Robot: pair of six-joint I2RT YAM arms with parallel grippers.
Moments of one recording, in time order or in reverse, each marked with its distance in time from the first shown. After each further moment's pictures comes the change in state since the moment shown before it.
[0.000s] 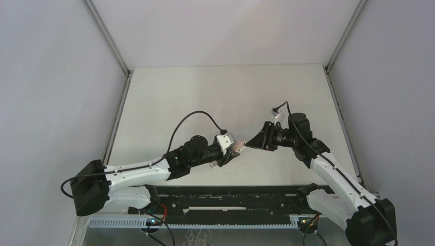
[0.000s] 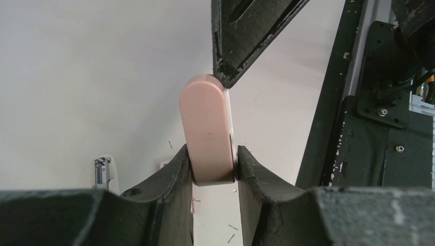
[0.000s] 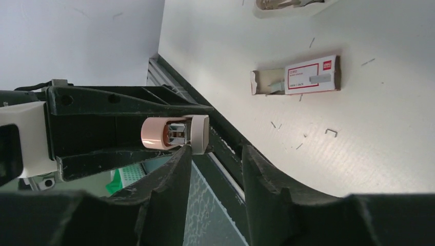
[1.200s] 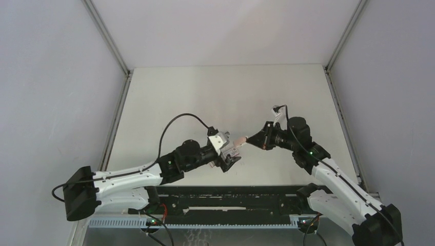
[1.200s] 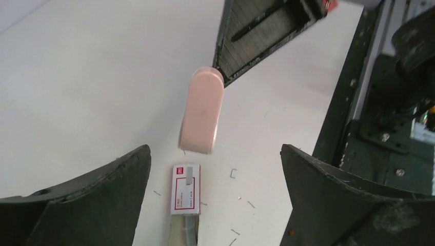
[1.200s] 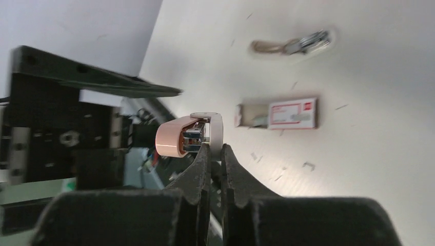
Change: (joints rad) left arm -0.045 -0.090 -0.026 0.003 -0.128 0.005; right arm 0.087 -0.029 -0.014 0.101 0.124 -0.035
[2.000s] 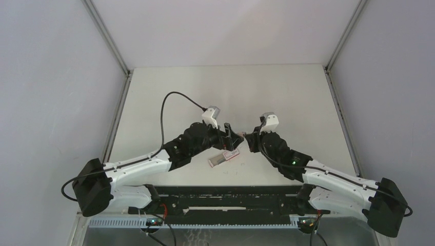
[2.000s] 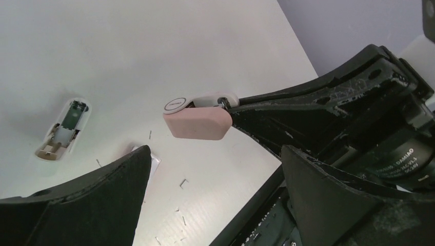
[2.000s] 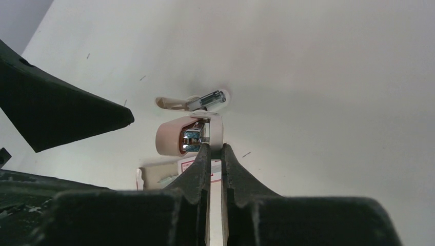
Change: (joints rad) left arm 0.159 0.112 0.150 -0.141 -0.049 -0.681; right arm 0.460 0.046 -0.072 0.169 1.003 -0.189
